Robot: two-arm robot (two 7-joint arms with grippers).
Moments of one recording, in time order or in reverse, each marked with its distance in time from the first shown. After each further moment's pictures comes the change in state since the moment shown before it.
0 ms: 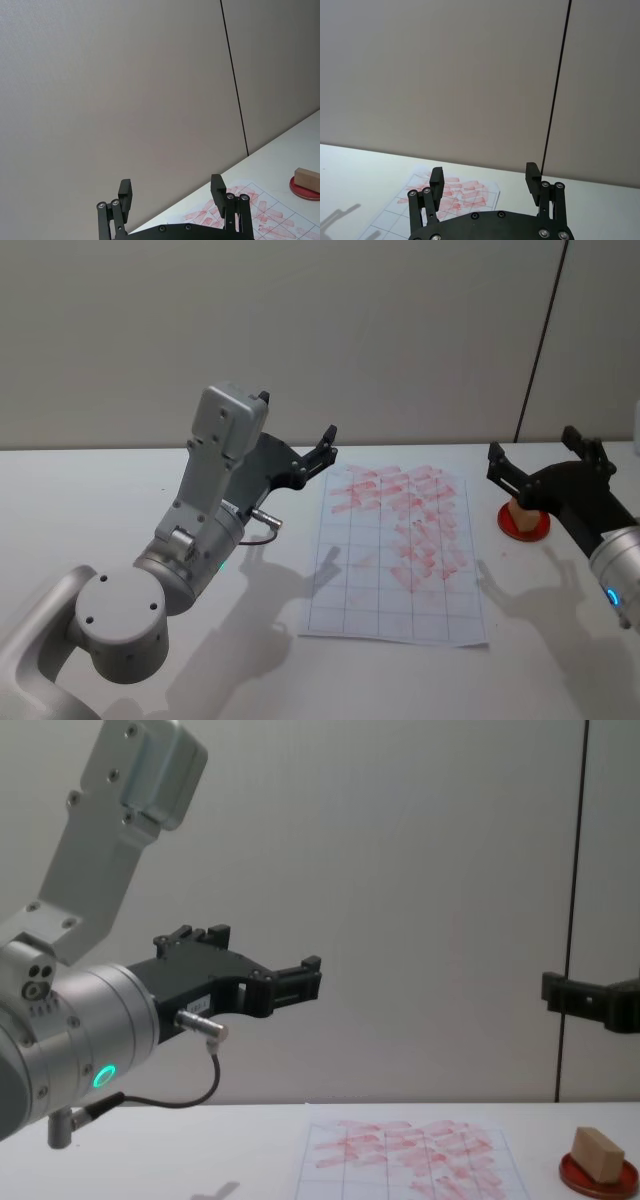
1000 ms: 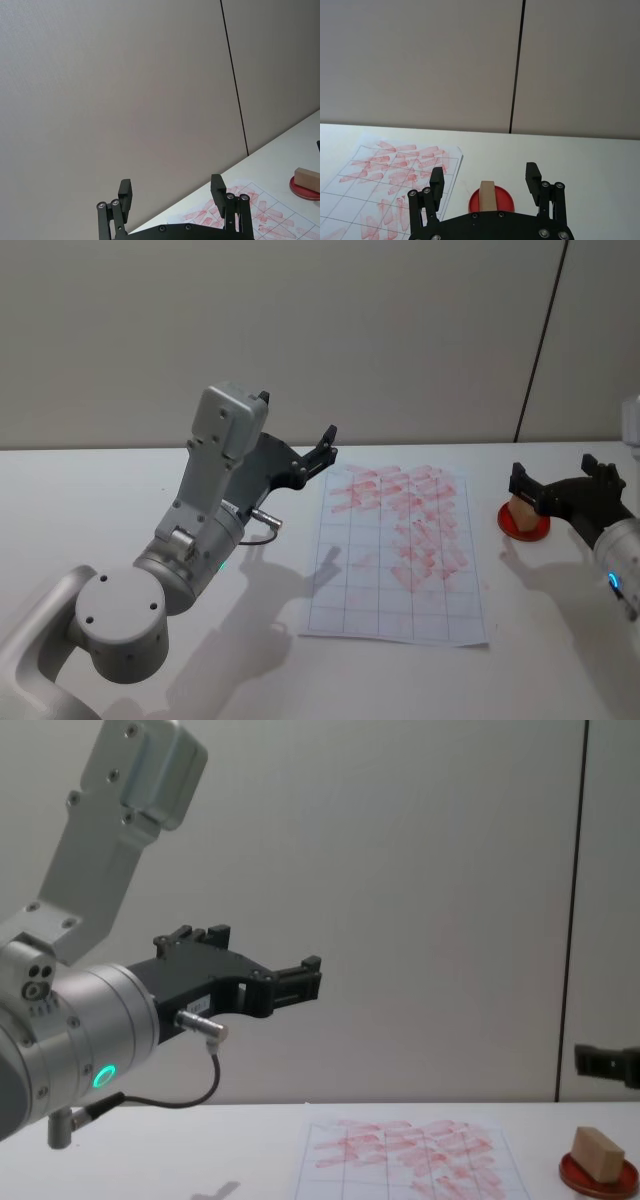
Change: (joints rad) left arm 0.000 0.000 0.000 0.000 0.000 0.000 0.000; right arm 0.106 -0.046 0.034 0.156 0.000 0.178 -0.051
